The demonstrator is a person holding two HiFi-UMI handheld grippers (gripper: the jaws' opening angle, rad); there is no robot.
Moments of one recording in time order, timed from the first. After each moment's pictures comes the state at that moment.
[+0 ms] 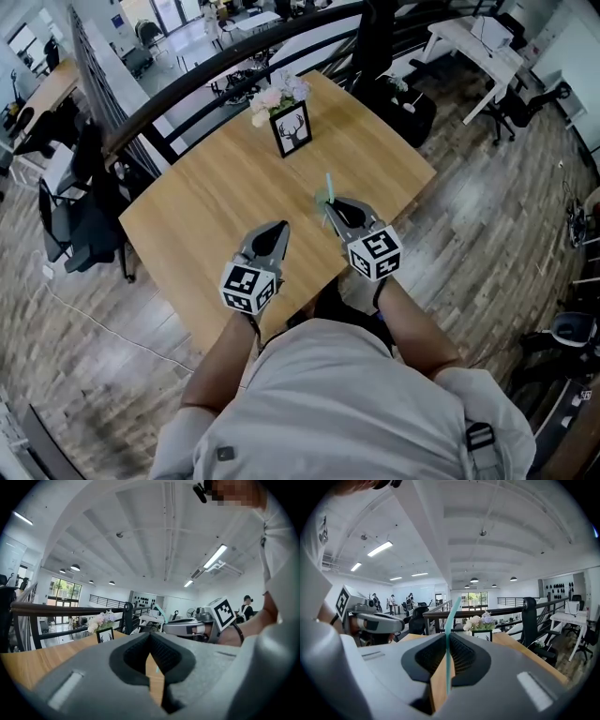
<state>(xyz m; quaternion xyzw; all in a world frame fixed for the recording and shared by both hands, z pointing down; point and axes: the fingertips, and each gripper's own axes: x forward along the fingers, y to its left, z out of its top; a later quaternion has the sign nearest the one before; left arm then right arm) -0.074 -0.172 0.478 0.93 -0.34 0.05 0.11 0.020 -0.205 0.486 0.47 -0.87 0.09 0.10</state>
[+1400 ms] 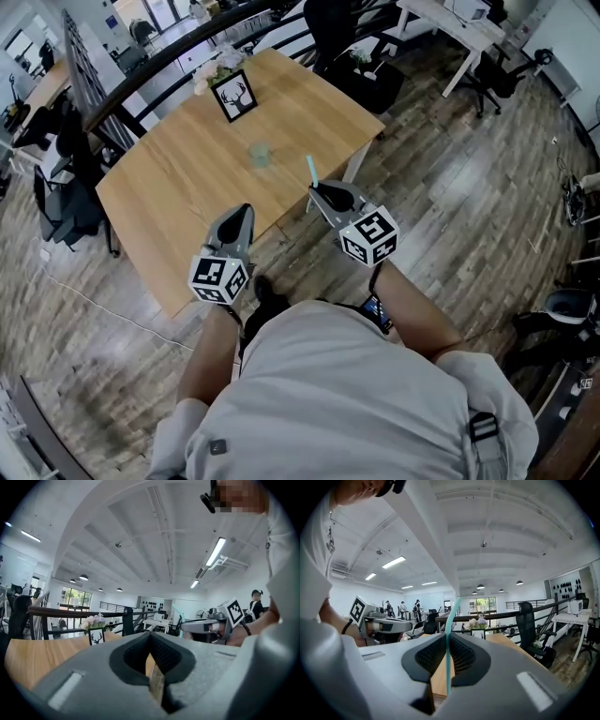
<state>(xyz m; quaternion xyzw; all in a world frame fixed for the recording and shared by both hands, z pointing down) 0.059 0.012 0.454 0.91 -0.41 0.04 0.09 0.187 -0.001 0.450 0.41 -0.91 0.07 0.06</state>
